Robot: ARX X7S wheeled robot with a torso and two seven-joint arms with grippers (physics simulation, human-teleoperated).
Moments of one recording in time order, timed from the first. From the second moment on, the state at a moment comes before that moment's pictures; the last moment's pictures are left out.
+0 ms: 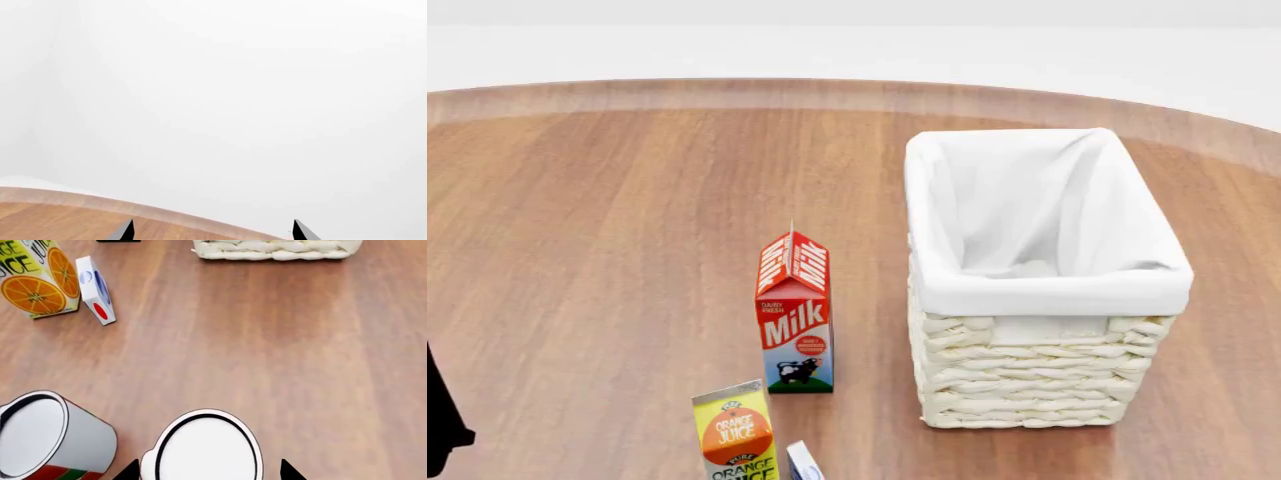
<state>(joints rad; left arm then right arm) 0.02 -0.31 -0.08 0.69 -0.54 -0.22 -0.30 -0.12 0.62 -0.18 -0.39 0.85 0.76 0.31</state>
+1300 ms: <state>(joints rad) 0.02 -0.34 -0.07 0.69 -0.56 -0.21 -0.33 -0.22 0.60 -0.06 -0.49 0.64 0.45 0.47</state>
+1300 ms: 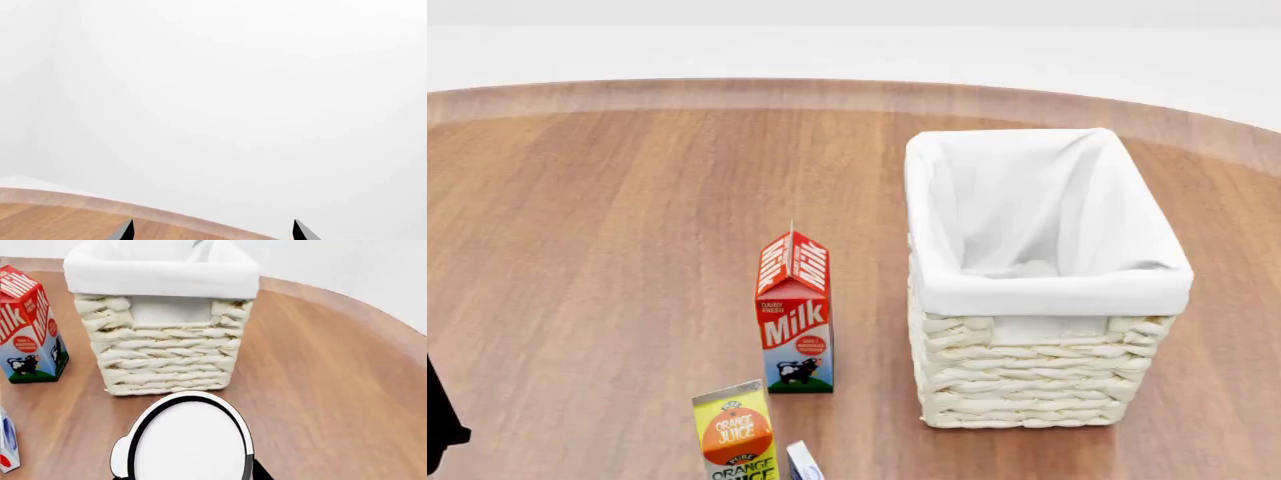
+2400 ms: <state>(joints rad) 0.01 -0.36 -0.05 0.71 -0.57 -0.20 -0.34 0.34 0.78 -0.05 -0.65 0.80 0.66 0.52</state>
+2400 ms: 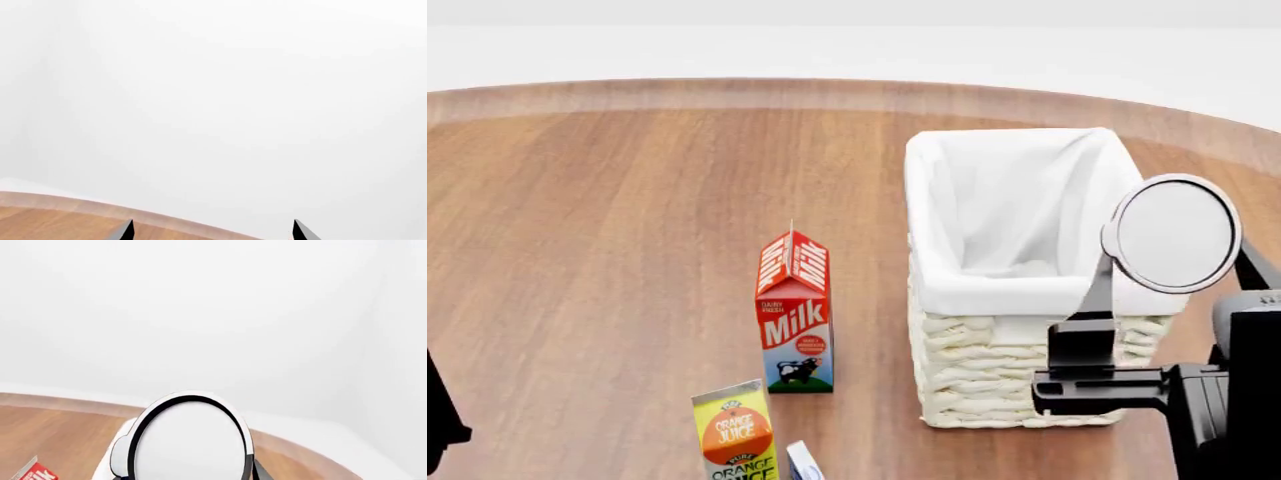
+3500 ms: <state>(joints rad) -0.01 -0.36 -0.03 0.67 -0.57 -0.17 -0.33 1.19 0.47 -0.33 0.48 0.71 0.72 0.15</state>
